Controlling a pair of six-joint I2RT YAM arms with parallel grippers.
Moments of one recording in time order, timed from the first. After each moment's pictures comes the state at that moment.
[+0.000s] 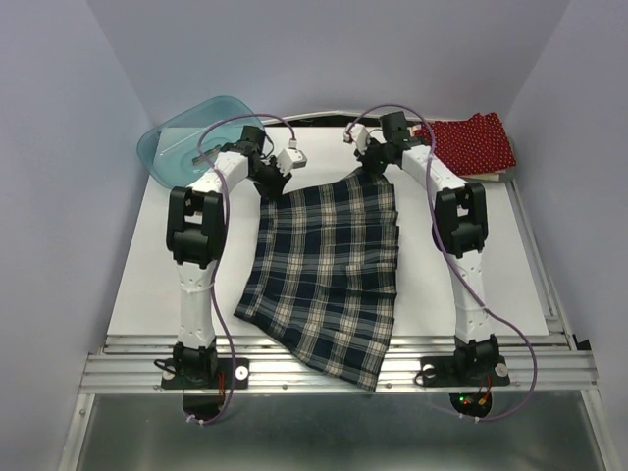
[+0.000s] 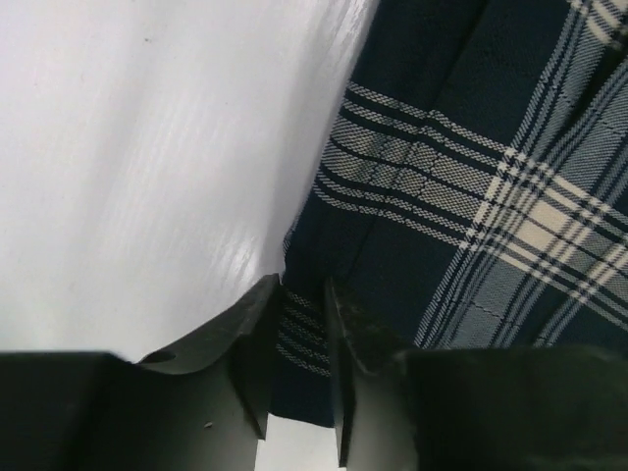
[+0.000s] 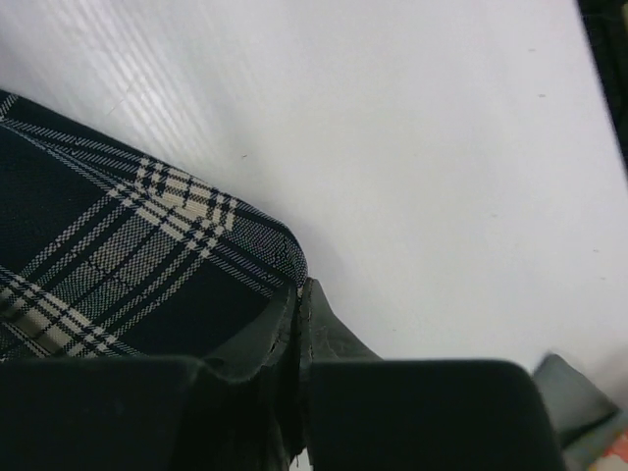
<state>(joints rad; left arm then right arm) -0.22 2.23 1.83 -0.73 0.46 0.77 0.26 2.44 2.14 -0.54 -0.39 -0.79</state>
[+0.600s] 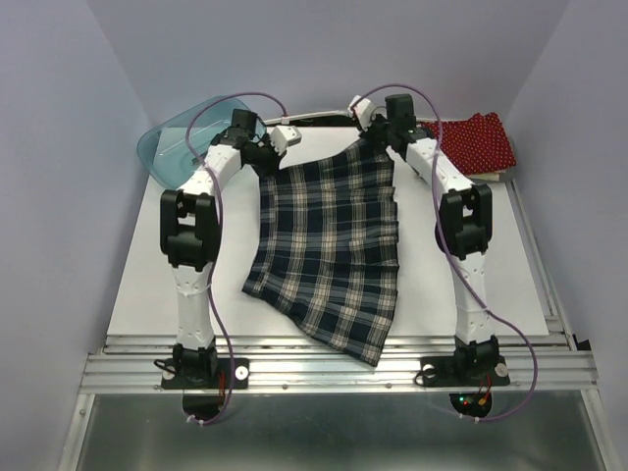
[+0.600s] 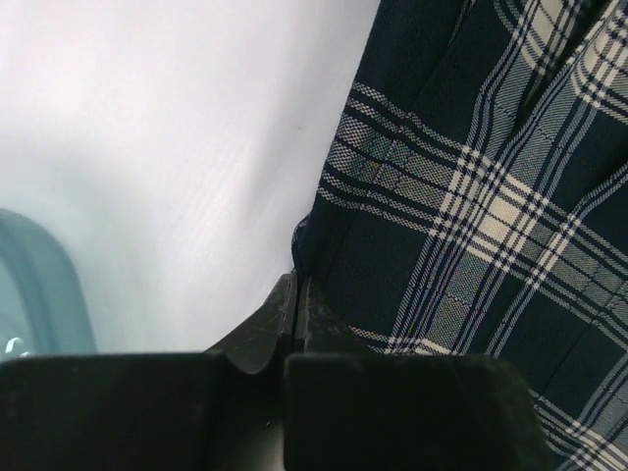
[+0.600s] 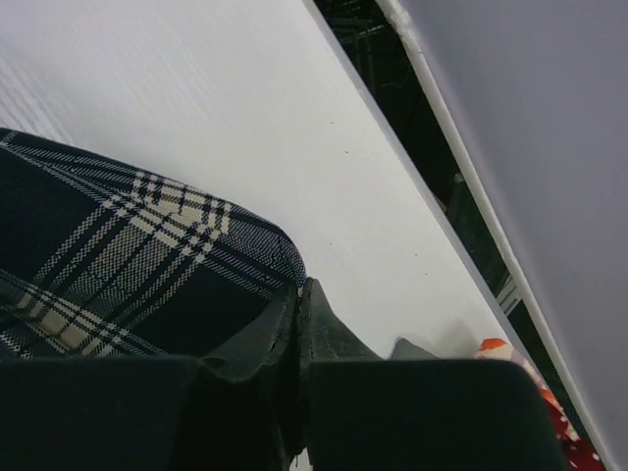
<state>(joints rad) -0.19 2.20 1.89 -0.60 0.48 0.70 0.26 2.40 2.21 -0.38 -0.23 -0.71</state>
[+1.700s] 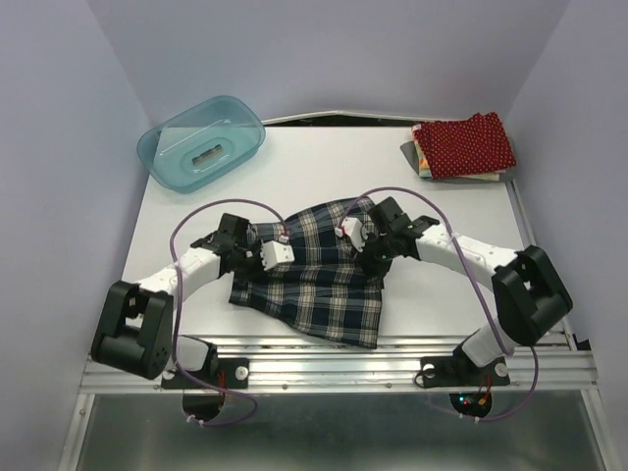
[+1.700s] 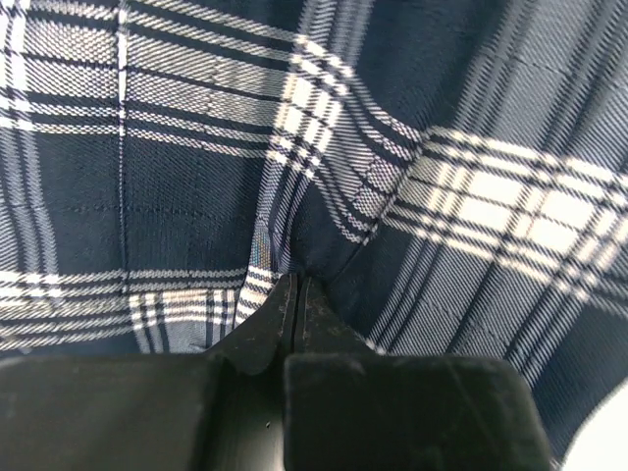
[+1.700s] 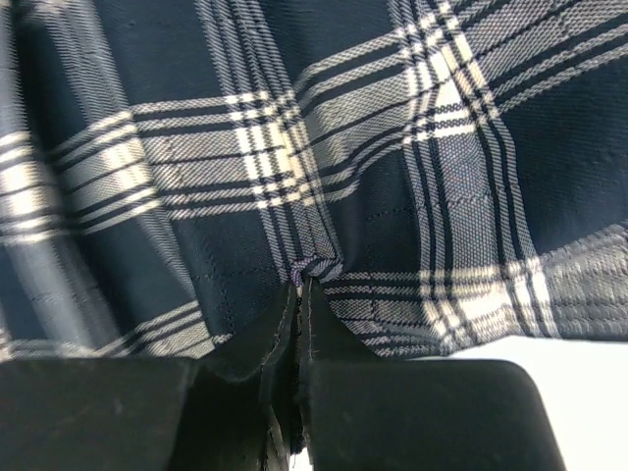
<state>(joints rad) -0.31 1.31 0.62 -0.41 0.35 1.00 0.61 1.51 0.96 -0.54 -0.32 -0.49</state>
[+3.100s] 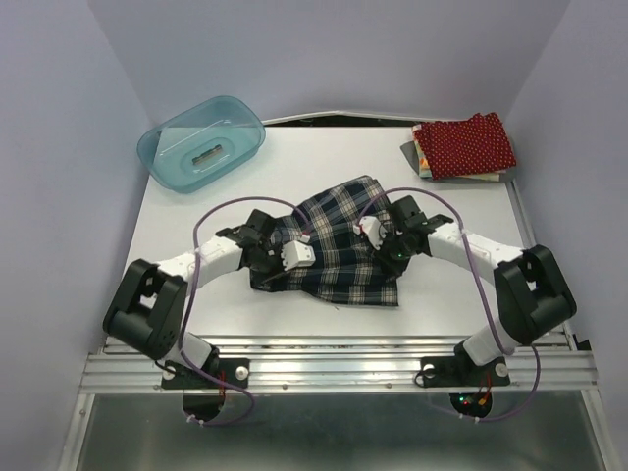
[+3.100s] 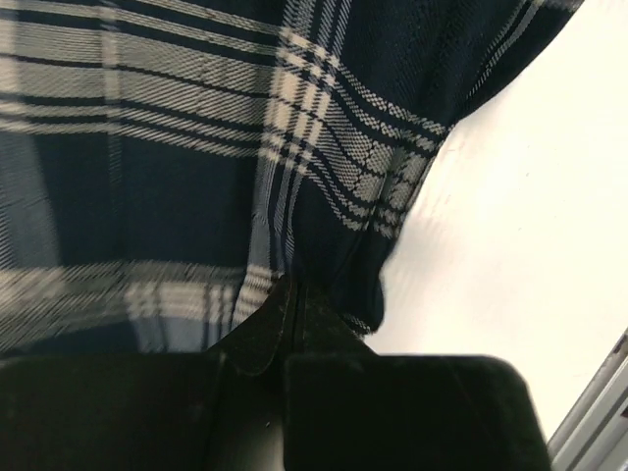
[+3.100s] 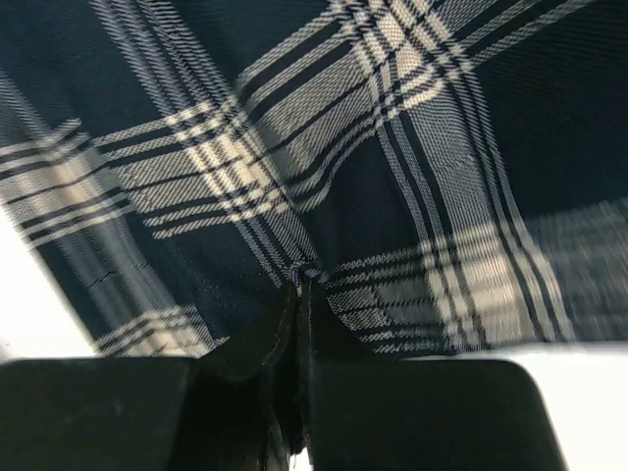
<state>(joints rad) -0.47 1.41 0.78 -0.53 0.33 0.80 0.47 1.51 0.93 -0.58 -0.28 -0.56</state>
